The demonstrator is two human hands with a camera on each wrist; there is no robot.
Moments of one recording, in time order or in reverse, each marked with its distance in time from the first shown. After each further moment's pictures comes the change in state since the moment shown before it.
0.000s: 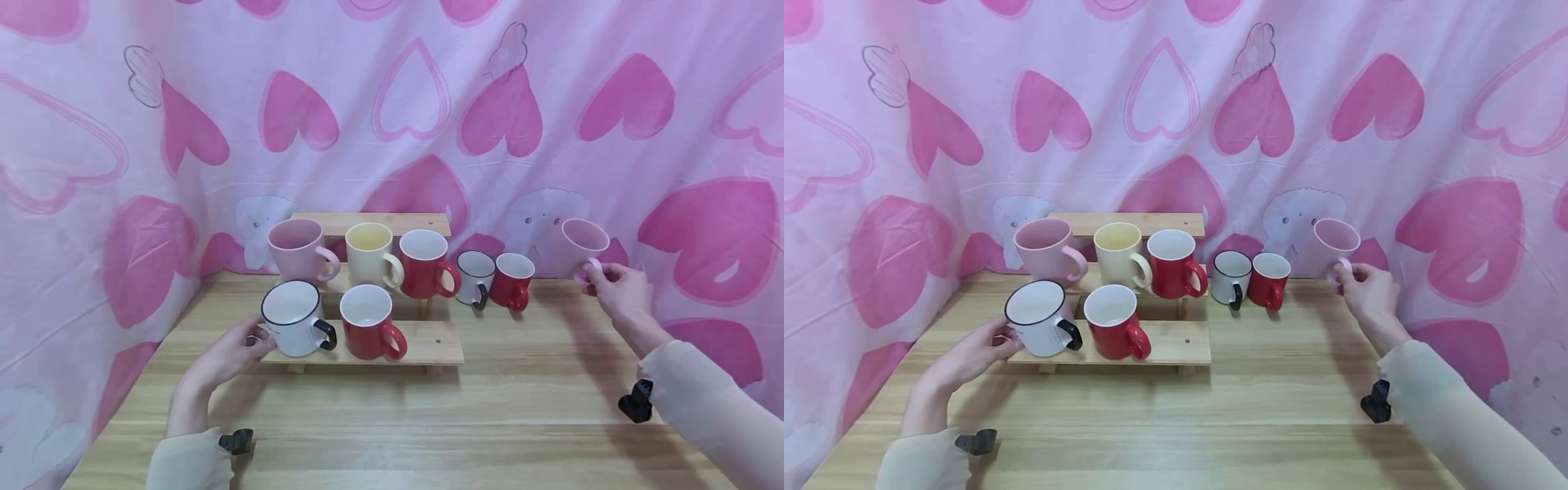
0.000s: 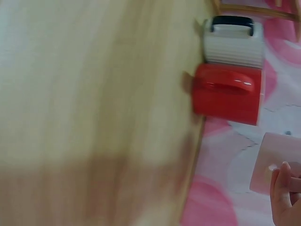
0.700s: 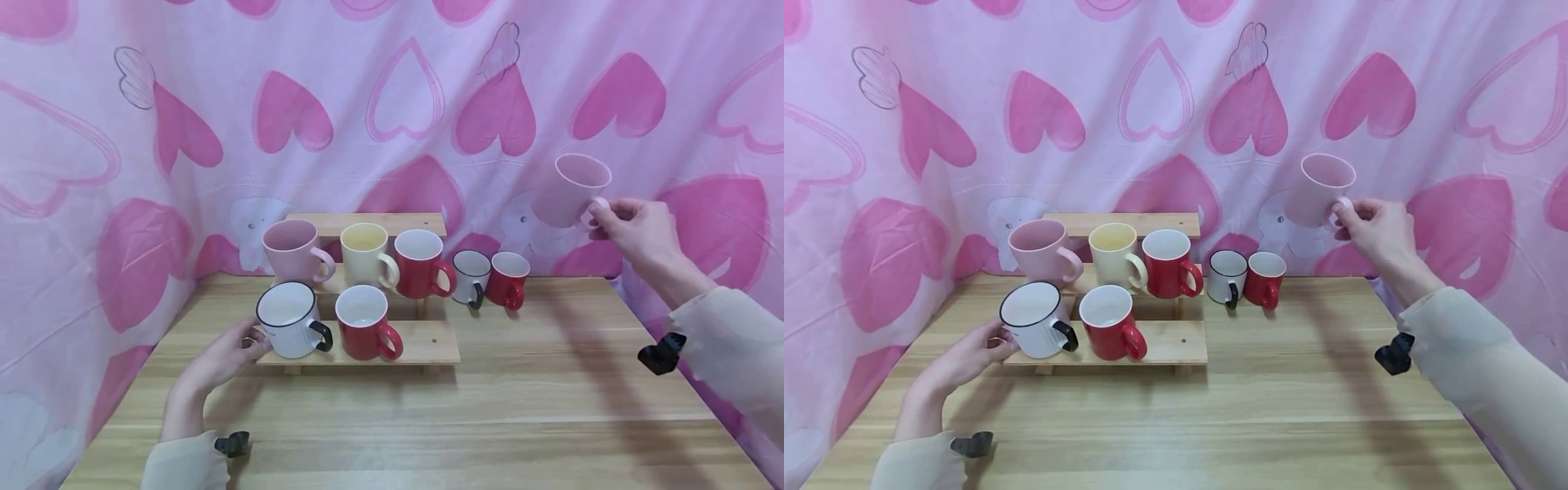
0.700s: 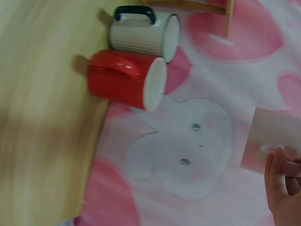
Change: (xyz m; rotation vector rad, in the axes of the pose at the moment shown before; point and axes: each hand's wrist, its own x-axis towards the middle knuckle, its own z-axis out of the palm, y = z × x) left_hand -0.001 0.001 0.000 0.023 0.003 0.015; right_hand 0.010 -0.103 -0.051 -0.094 -0.044 -0.159
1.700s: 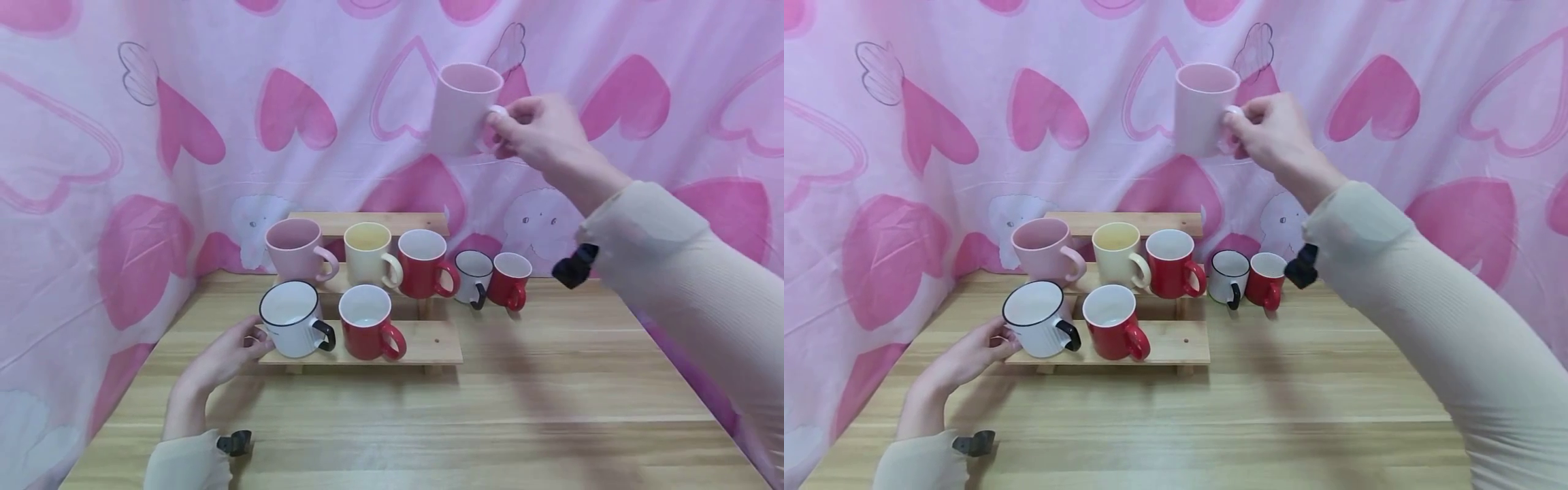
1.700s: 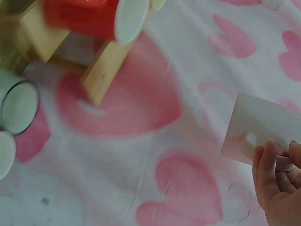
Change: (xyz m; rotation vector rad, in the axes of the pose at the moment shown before) left_hand 0.003 0.008 0.008 0.001 -0.018 -0.004; right_hand 0.026 -0.193 0.033 0.139 -0.180 -0.041
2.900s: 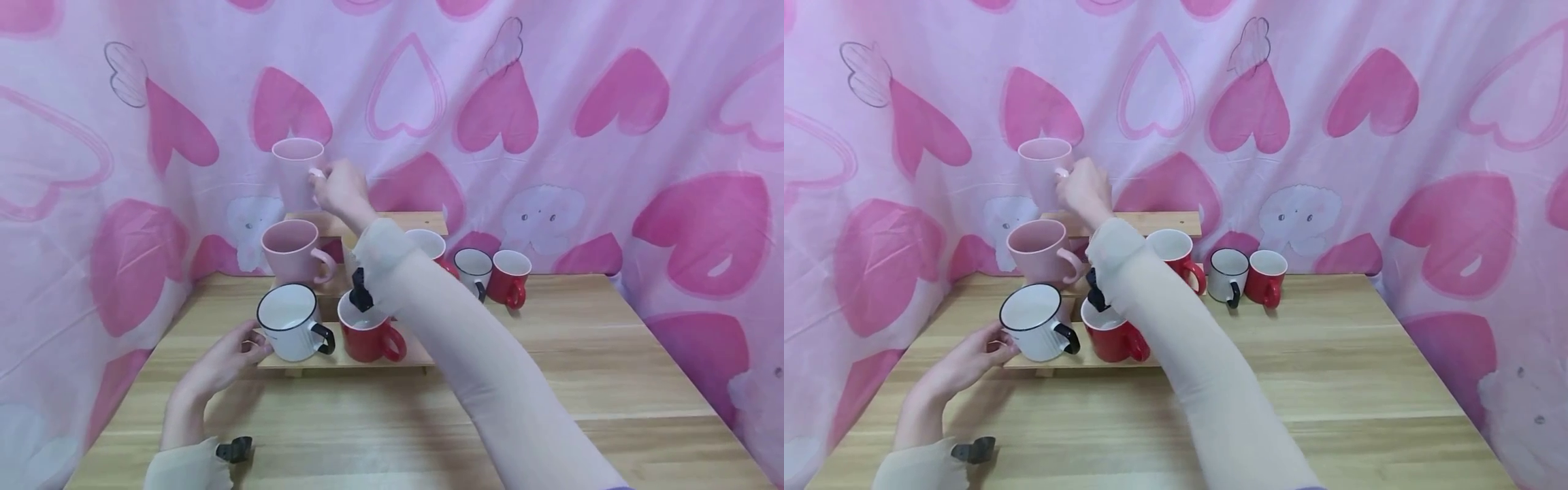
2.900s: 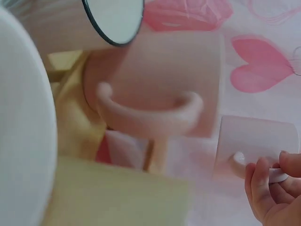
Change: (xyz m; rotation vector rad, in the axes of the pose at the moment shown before) left_hand -0.009 -0.004 -0.001 -0.075 -0.001 -0.037; right_hand 0.021 -0.060 0.249 -0.095 -0.041 -0.113
